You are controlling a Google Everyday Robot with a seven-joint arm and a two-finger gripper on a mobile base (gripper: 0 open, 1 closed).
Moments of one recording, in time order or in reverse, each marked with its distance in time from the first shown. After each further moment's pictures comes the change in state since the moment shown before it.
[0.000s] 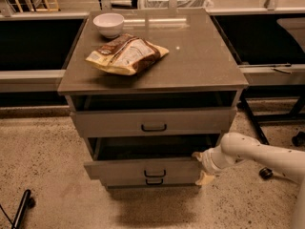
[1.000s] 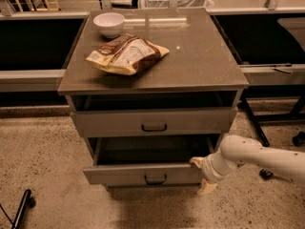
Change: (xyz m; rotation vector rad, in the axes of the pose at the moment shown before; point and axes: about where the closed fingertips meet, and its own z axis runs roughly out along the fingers) arm -0.018 0.037 -0.025 -0.071 0.013 -0.059
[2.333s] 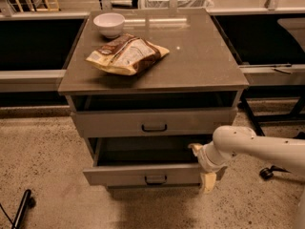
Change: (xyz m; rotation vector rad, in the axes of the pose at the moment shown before) arm -0.008 -0.027 -0.020 0.018 0.091 -0.007
